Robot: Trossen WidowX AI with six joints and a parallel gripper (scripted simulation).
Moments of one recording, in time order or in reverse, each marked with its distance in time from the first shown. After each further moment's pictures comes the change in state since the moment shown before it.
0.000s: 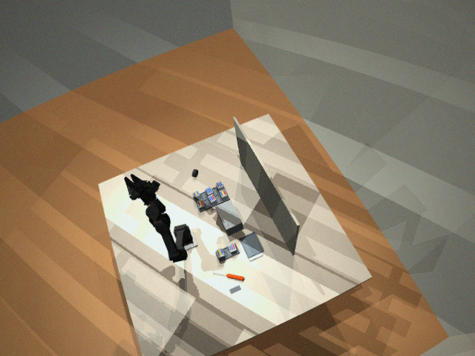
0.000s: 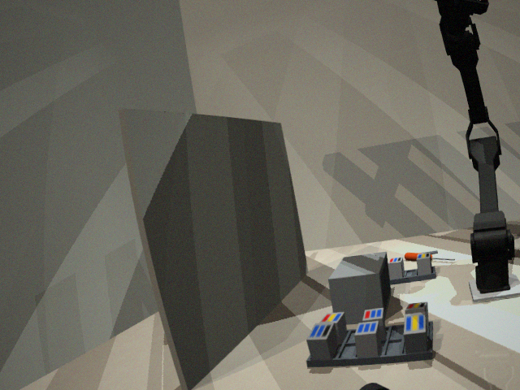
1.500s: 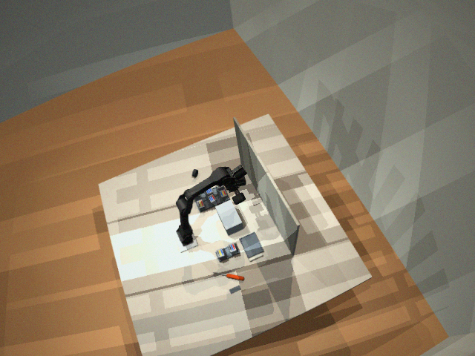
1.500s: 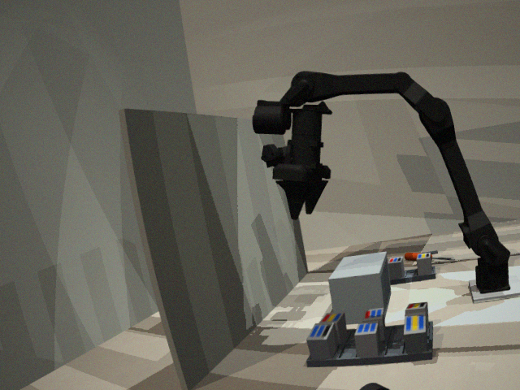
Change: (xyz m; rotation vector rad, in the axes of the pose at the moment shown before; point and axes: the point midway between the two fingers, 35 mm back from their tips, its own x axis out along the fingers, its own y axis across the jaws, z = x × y) arm -0.373 -0.334 0.273 0.159 -0.202 -2.163
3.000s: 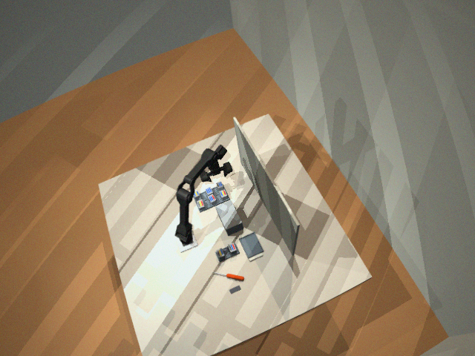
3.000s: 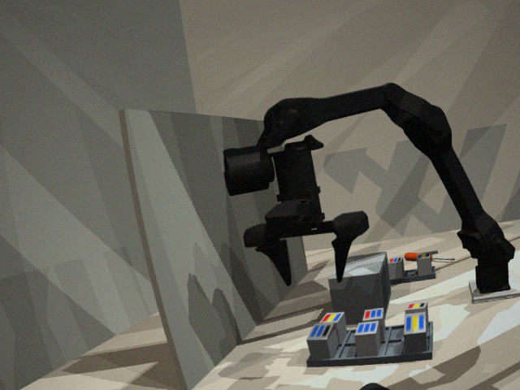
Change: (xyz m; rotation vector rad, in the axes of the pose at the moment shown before) arm 0.076 0.175 -0.074 -1.498 0.216 0.151
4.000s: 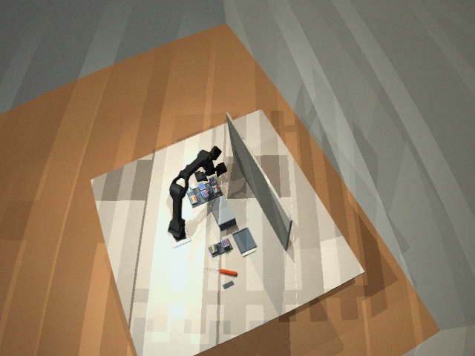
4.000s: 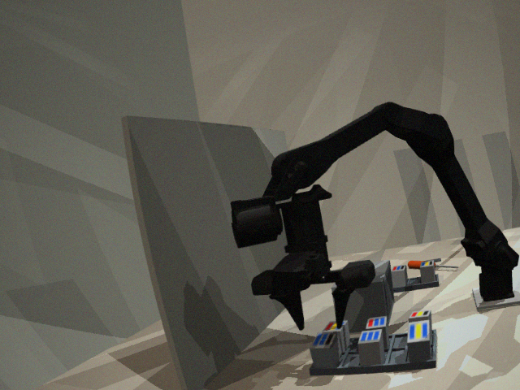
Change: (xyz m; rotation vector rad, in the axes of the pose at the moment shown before) arm 0.062 -0.003 0.003 -0.010 0.001 0.003
